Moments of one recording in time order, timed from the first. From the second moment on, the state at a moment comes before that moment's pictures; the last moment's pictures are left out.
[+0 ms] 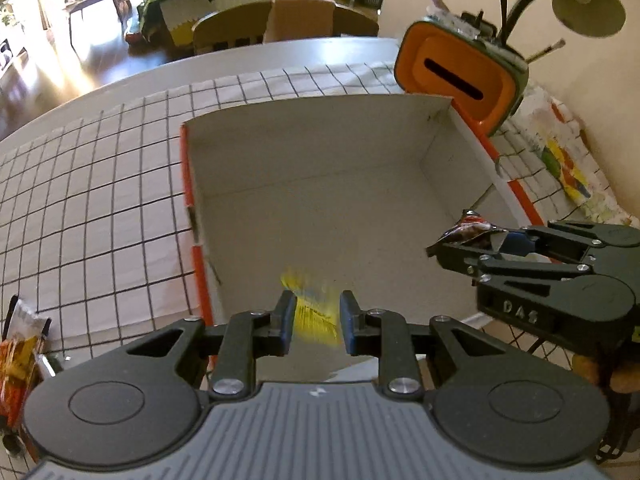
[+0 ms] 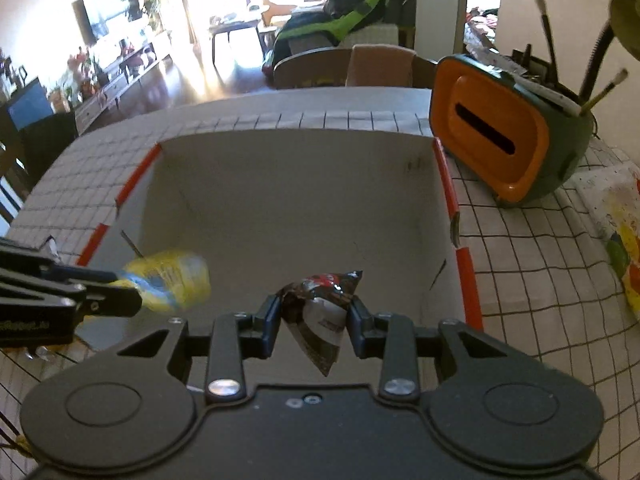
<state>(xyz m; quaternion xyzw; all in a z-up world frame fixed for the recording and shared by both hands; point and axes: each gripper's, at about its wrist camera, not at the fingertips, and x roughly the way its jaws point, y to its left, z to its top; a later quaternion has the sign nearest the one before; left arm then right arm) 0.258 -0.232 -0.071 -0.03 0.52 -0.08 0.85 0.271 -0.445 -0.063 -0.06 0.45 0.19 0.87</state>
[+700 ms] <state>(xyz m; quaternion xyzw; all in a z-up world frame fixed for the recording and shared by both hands) 0.255 -0.227 -0.074 -0.03 0.53 -0.05 0.84 0.272 -0.433 -0.072 -0.07 0.50 0.23 0.83</state>
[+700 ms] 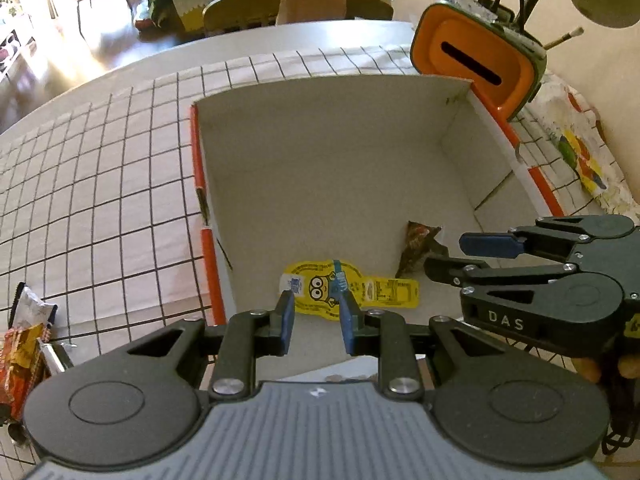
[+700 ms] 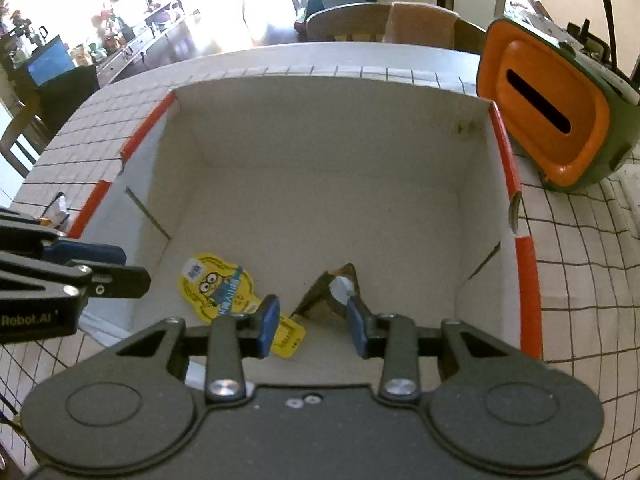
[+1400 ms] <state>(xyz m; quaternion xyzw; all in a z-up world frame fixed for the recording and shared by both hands) 0.210 -0.198 -0.028 -0.04 0.46 -0.05 0.88 0.241 -0.427 -0.015 -0.03 0.43 0.26 0.87</state>
